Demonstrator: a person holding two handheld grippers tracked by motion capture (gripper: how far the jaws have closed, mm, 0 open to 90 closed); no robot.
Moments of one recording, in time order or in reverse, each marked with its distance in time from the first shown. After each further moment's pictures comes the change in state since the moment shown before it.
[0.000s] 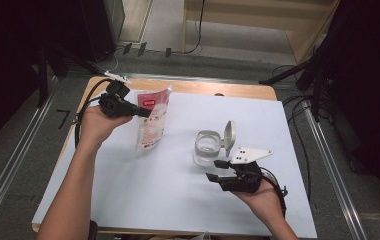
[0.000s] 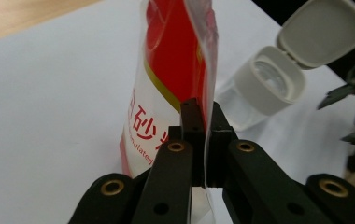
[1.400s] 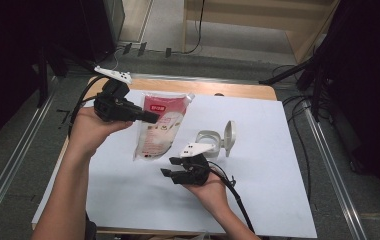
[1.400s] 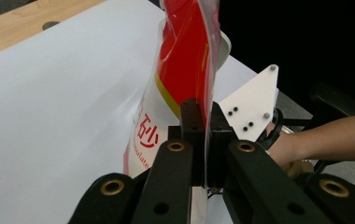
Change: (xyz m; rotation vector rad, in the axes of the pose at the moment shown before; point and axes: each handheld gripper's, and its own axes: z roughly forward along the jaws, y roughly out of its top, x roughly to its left) left arm -0.072 0.013 -0.038 -0.030 -0.154 0.134; right arm 0.035 0.032 0.118 -0.006 0.069 0.040
